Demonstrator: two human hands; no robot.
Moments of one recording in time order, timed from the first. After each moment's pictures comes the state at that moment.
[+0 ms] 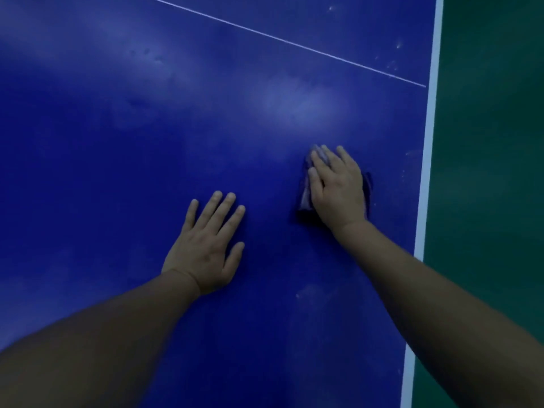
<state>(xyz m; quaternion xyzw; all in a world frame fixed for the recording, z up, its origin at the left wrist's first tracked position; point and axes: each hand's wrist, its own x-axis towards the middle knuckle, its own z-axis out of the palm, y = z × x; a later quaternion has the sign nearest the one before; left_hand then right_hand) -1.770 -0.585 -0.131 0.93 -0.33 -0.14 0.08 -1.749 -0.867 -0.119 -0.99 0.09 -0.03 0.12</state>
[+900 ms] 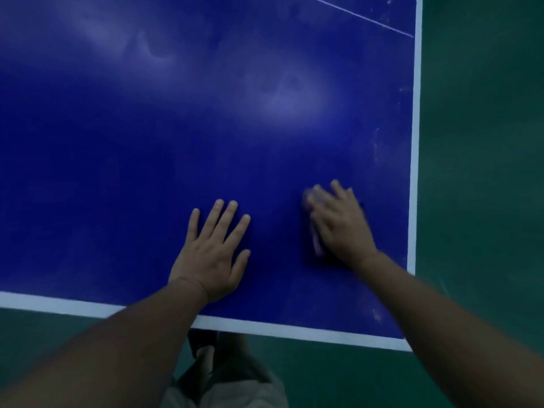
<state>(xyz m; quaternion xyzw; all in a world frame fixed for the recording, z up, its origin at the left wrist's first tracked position) -1.934 -0.477 -0.132 0.93 -0.34 -0.16 0.06 -1.971 -0.766 -0.104 -0.99 -0.01 0.00 0.10</state>
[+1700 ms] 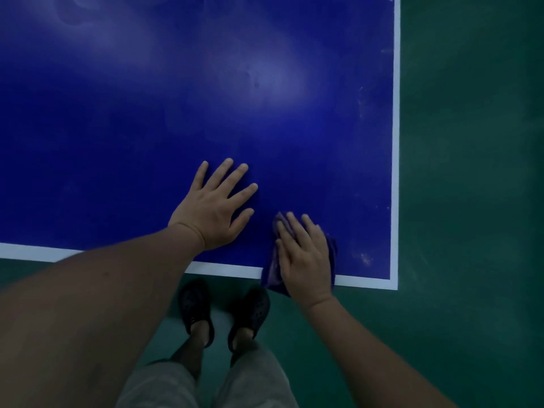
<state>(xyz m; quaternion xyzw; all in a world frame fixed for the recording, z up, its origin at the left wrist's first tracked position) -1.937 -0.474 -0.129 0.89 -0.44 -0.12 0.06 -2.110 -0.638 -0.120 -0.99 0.10 -0.05 0.11</state>
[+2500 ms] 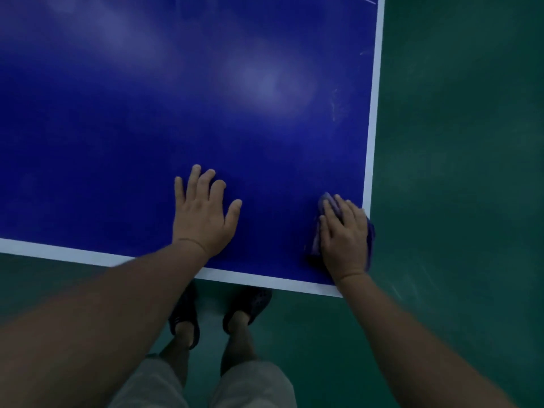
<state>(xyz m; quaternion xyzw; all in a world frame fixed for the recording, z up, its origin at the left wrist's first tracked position) -1.992 -0.551 -0.125 0.96 -0.20 -0.13 0.15 -2.121 -0.807 -0.122 -0.98 0.18 -0.09 0.08</state>
